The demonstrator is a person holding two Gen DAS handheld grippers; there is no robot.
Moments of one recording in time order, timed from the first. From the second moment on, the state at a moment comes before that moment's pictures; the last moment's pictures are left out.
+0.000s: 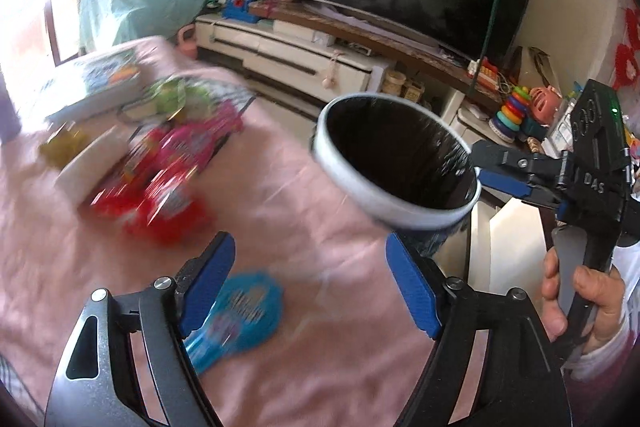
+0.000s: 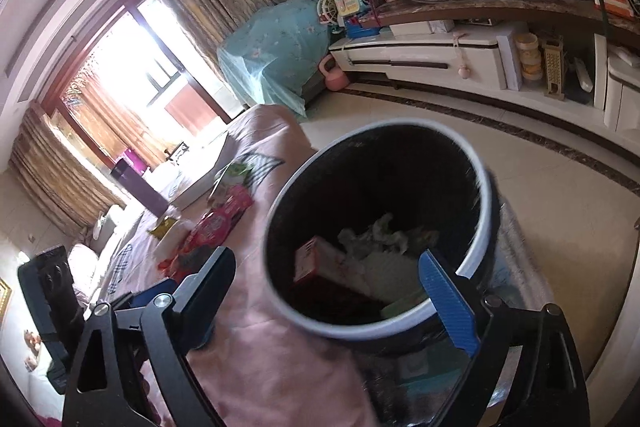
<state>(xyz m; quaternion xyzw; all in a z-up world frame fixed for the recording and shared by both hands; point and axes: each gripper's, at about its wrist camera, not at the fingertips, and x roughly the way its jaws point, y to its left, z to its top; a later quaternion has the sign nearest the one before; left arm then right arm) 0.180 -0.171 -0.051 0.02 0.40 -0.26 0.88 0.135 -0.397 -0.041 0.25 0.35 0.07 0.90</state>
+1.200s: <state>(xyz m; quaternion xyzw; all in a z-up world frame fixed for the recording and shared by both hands) 0.156 -0.013 -0.078 -0.04 0.42 -0.15 0.90 0.129 -0.237 -0.088 0.19 0.41 0.17 0.88</state>
